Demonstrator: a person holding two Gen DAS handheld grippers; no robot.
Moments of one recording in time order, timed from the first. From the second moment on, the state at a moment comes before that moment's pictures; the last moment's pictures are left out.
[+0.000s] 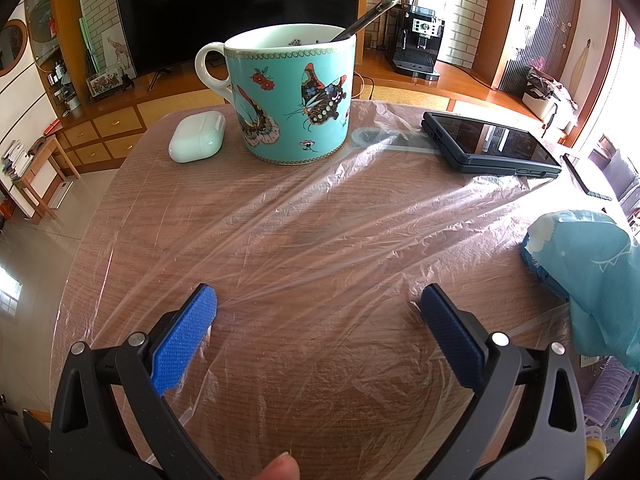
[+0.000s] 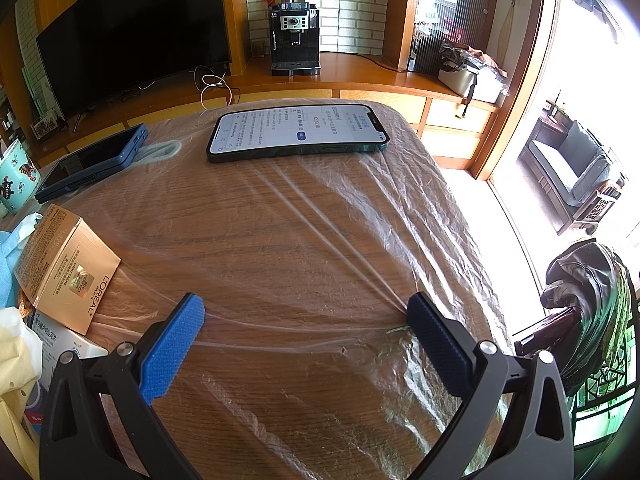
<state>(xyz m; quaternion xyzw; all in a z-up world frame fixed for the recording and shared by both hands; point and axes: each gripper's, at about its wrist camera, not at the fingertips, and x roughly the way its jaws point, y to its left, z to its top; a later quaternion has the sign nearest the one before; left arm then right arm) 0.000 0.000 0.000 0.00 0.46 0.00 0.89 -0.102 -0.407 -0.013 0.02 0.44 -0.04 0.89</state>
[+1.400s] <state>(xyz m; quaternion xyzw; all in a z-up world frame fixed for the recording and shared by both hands) -0.032 -0.010 0.093 -0.09 0.45 -0.22 0.86 -0.233 -0.386 0.096 0.06 0.29 0.12 0.95</state>
